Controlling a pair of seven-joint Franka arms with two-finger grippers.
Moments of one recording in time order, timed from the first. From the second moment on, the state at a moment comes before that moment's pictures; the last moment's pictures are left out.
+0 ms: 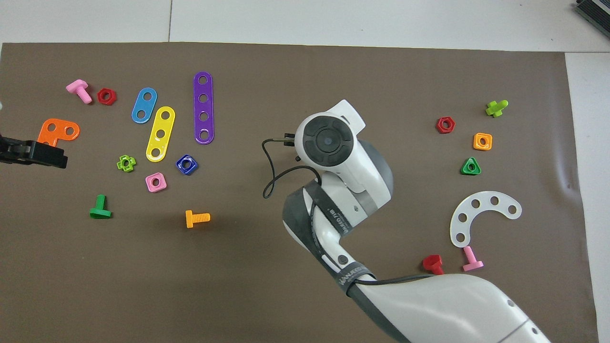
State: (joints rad) left arm -0.16 -0.03 0.17 -1.69 0.01 1.65 0.16; right arm 0.57 0.45 -0.06 -1.58 -0.11 2.23 0.71
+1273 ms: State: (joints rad) left arm -0.16 -0.03 0.17 -1.69 0.01 1.65 0.16; right arm 0.09 0.15 -0.05 -2.23 0.09 2.48 0.14
